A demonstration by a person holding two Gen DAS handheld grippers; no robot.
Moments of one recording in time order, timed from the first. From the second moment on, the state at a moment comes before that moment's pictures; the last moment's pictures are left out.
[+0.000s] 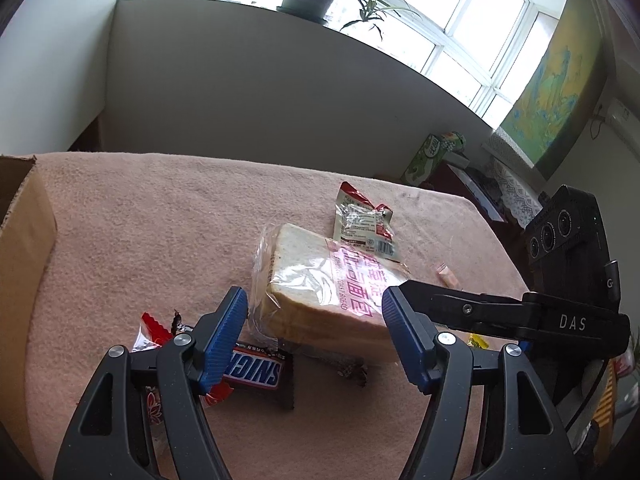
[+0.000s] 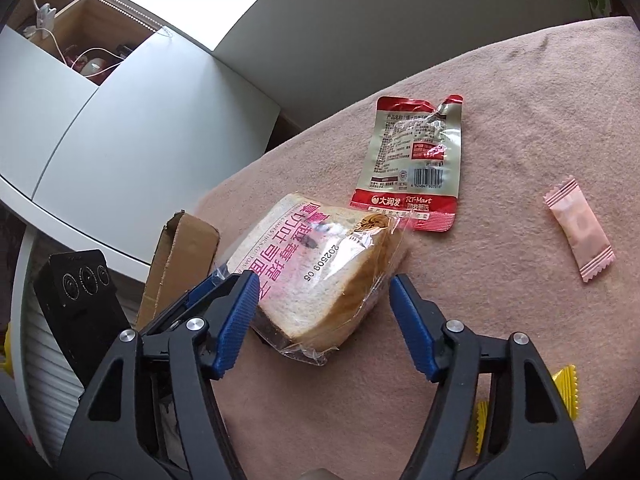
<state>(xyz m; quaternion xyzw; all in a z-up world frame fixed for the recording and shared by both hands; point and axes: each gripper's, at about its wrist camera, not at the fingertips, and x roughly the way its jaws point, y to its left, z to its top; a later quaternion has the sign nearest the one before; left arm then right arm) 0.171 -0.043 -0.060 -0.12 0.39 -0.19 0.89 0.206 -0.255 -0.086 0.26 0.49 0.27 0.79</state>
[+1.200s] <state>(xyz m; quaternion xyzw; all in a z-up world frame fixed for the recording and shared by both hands) 0.108 -0.027 -0.010 -0.08 0.31 -0.19 0.93 0.172 -0.219 -0.014 0.21 0.42 0.31 0.83</state>
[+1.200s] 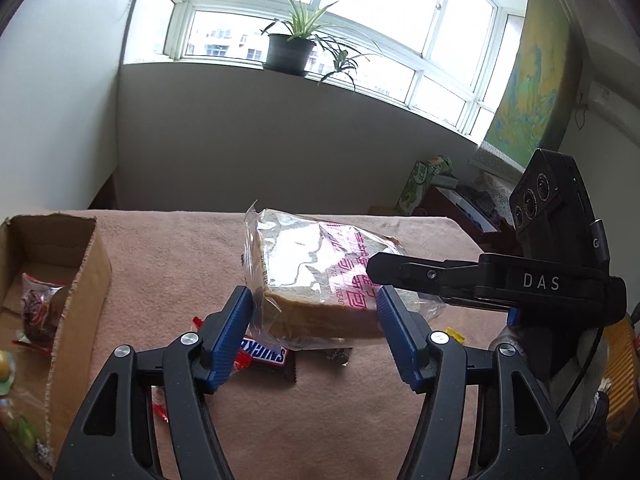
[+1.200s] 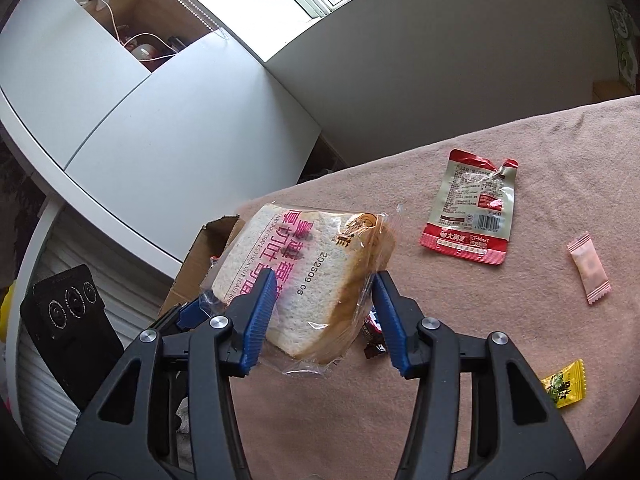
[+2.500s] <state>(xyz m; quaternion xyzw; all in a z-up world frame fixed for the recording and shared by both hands) 0.033 0.156 -0.010 -0.16 0.25 -0.04 0.95 0.157 0.003 -0.013 0.13 0.43 0.43 0.78</state>
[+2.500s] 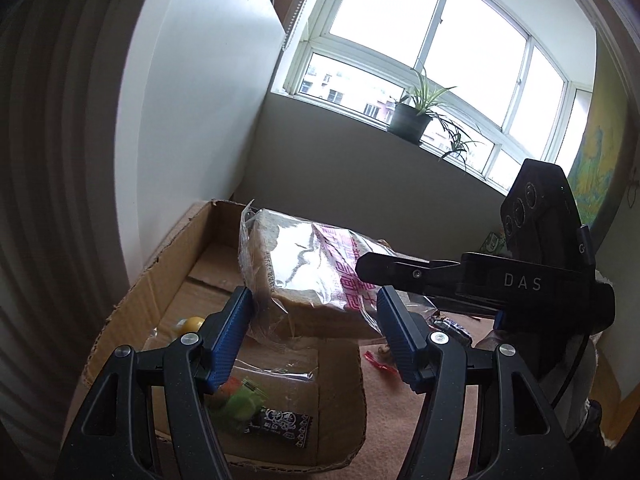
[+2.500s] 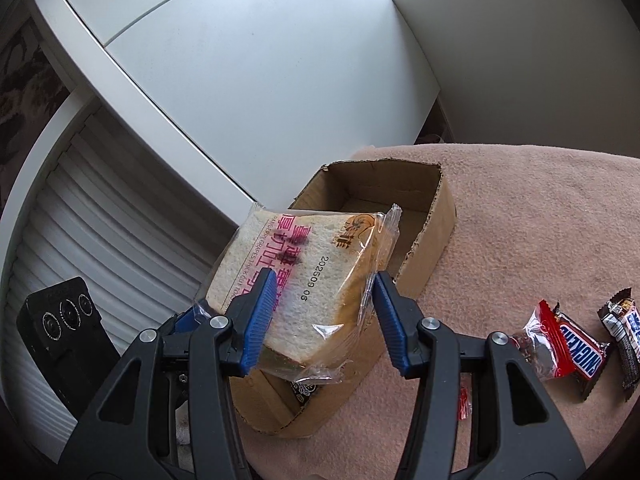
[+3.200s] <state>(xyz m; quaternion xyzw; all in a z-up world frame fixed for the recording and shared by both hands) 0.029 0.195 -0.020 -0.17 0.24 0.04 0.95 0.156 0.031 -0.030 0.10 0.44 0.44 0.78</state>
